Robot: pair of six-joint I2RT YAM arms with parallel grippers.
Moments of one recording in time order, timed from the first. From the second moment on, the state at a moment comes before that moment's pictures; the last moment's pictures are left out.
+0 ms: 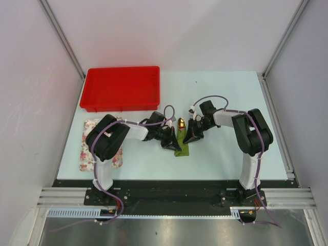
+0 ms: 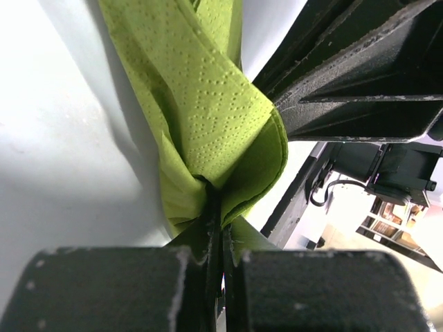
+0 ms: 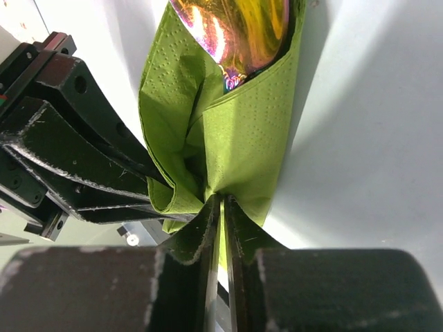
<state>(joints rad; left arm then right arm) -0.63 1.96 0.95 0.10 0.76 -0.74 0.38 1.97 1.12 -0.38 -0.79 0.35</state>
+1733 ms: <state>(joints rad) -0.70 2.09 0.98 0.42 0.78 -0.97 0.31 1.98 1.16 -0.47 -0.76 0.33</state>
